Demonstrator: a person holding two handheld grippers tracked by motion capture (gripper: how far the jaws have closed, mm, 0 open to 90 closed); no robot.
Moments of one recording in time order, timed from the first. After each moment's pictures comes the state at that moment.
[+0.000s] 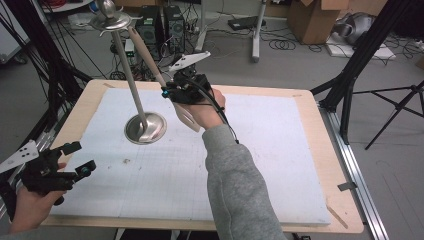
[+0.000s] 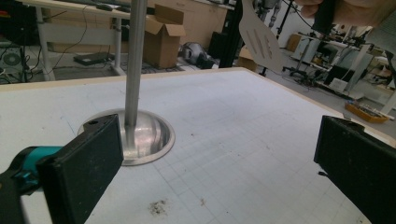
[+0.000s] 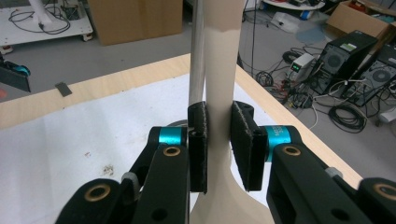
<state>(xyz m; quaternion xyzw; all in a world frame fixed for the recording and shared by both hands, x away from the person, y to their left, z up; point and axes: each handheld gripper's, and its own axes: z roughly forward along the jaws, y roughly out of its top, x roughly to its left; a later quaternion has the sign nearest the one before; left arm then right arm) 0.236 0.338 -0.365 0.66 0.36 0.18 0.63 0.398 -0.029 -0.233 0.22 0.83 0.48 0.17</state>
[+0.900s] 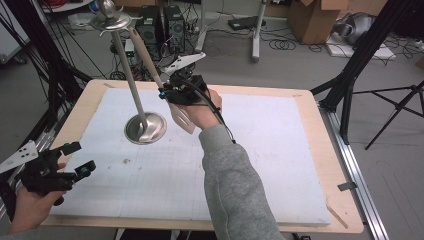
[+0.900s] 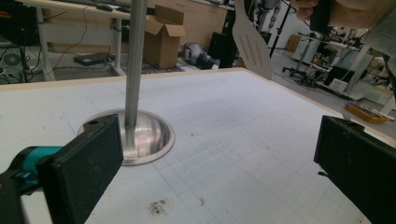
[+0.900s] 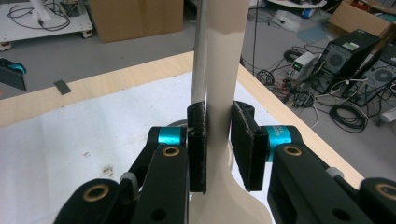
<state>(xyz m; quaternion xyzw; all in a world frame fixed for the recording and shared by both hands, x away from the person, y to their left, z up) 0.235 0.338 -0.365 0.66 0.36 0.18 0.63 0.400 -0.021 -0.237 0.22 0.84 0.47 0.18</state>
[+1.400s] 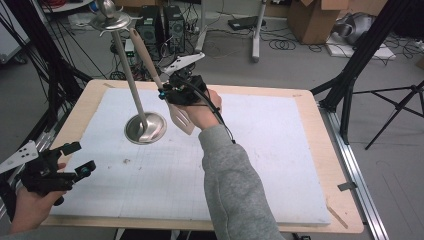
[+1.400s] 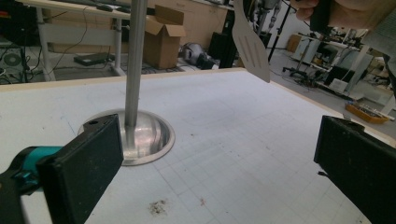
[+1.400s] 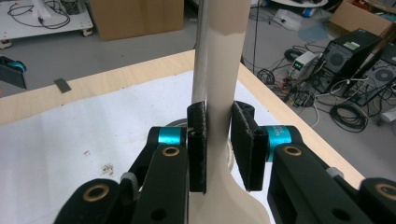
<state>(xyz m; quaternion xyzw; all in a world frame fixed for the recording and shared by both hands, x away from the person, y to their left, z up) 0.235 0.338 -0.366 0.66 0.36 0.18 0.63 0.400 -0.020 -0.238 0.21 0.84 0.47 0.18</state>
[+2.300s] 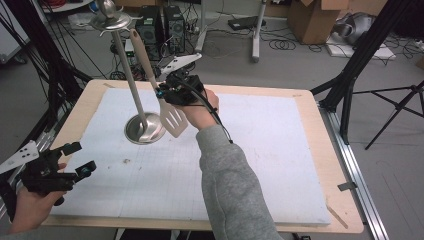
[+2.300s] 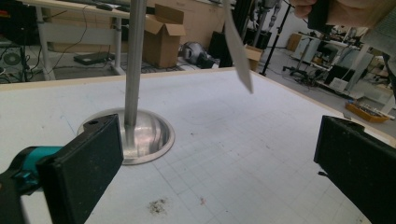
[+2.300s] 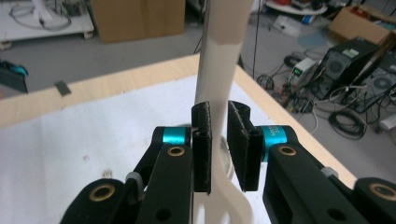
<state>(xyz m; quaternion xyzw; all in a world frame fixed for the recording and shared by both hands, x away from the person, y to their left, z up) 0.235 0.337 -0.366 0.66 0.36 0.18 0.63 0.399 -0.014 -0.237 0.21 0.83 0.48 0.18</state>
